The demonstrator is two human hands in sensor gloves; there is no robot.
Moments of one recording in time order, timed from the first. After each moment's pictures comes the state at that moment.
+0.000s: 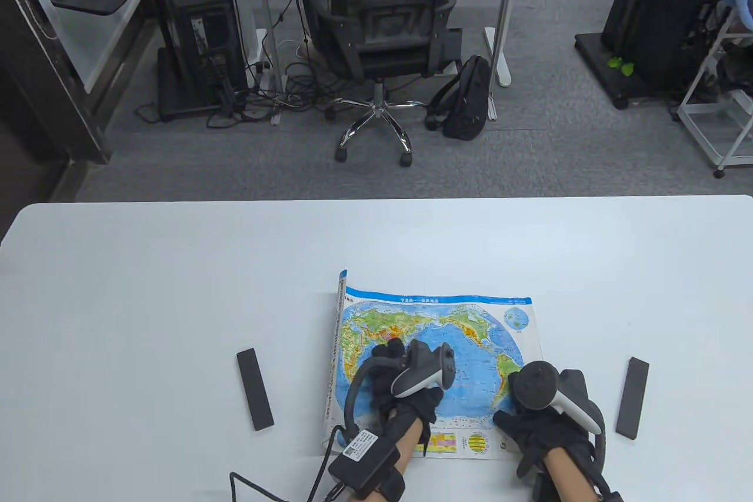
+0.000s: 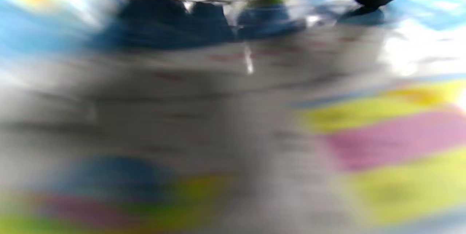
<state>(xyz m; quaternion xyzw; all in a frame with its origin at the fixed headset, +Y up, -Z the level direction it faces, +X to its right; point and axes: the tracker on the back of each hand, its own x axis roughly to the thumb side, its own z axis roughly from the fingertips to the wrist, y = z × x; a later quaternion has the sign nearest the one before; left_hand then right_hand) 0.043 -0.768 -0.360 -0.24 -0.10 -0.05 0.96 0.242 -0.775 -0.320 0.01 0.26 0.95 0.16</state>
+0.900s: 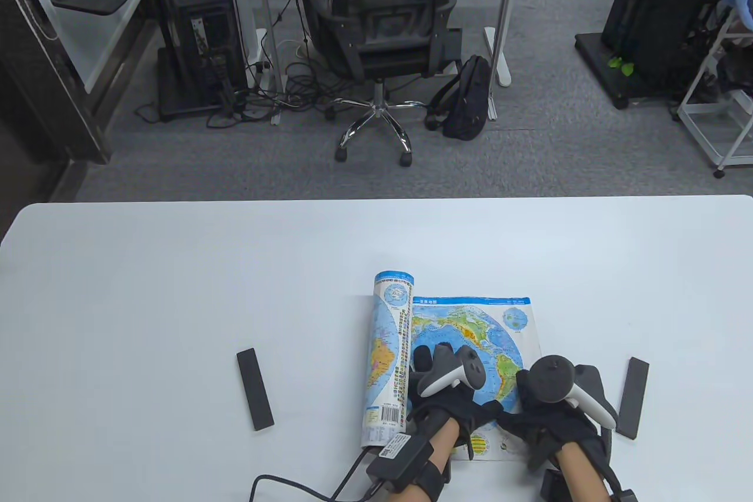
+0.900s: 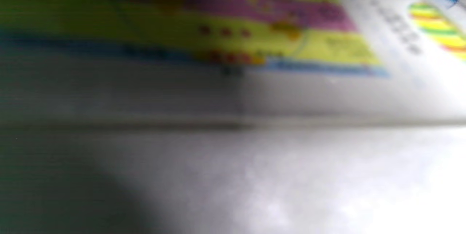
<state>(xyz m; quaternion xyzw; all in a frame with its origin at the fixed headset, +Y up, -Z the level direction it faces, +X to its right) 0.078 -0.802 -0.364 -0.37 -0.11 0.07 0.92 0.258 -0.767 -0.323 0.02 0.27 0.94 0.23</state>
